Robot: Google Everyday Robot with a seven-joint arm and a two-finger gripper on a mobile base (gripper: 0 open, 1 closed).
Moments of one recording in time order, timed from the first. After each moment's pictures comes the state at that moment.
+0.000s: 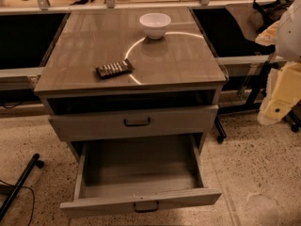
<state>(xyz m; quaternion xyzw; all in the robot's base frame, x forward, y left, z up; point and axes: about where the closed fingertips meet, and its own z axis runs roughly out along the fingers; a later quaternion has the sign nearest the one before) 0.438 -0.216 0.978 -0.60 0.78 -0.04 0.16</state>
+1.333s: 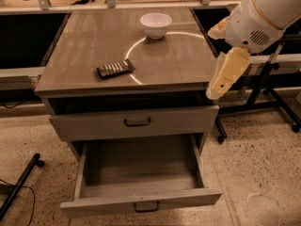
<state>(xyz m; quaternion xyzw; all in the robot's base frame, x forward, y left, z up) 0.520 -0.139 0.957 -0.63 0.73 0.08 0.25</state>
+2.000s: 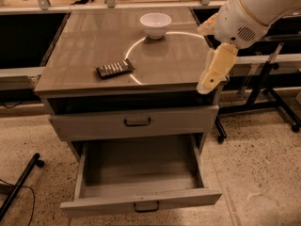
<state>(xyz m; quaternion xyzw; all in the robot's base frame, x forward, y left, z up) 0.537 -0.125 0.956 -0.64 0.72 0.09 0.26</state>
